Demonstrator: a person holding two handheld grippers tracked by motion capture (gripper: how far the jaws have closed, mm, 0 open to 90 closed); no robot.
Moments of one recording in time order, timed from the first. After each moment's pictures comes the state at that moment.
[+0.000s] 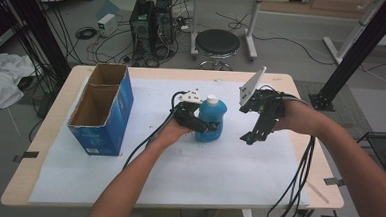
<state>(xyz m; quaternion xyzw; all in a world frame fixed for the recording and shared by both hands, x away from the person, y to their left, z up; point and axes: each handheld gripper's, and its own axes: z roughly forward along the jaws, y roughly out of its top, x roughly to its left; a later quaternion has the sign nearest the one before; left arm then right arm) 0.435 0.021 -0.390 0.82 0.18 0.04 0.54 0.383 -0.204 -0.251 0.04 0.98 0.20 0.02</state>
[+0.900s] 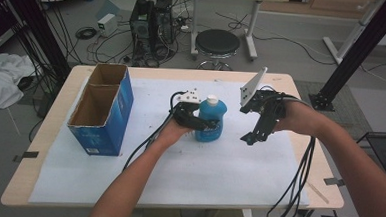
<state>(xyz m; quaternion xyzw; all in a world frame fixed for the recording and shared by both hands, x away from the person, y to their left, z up) 0.435 0.025 -0.392 0.82 0.18 0.06 0.54 0.383 -0.206 -0.253 0.04 0.98 0.20 0.02</state>
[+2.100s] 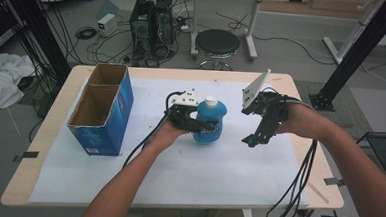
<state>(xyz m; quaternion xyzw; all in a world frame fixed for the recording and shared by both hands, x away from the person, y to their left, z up) 0.405 0.036 -0.364 0.82 0.14 0.07 0.55 0.374 -0.210 -0.250 0.04 0.98 0.21 0.02</state>
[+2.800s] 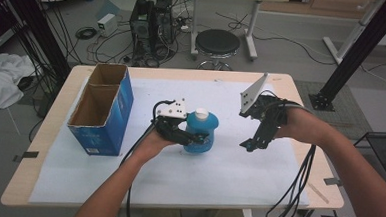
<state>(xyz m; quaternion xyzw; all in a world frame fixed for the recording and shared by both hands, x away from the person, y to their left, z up) 0.368 0.060 -0.359 0.83 0.10 0.06 0.55 0.361 -0.204 -0.249 0.04 0.98 0.21 0.03</state>
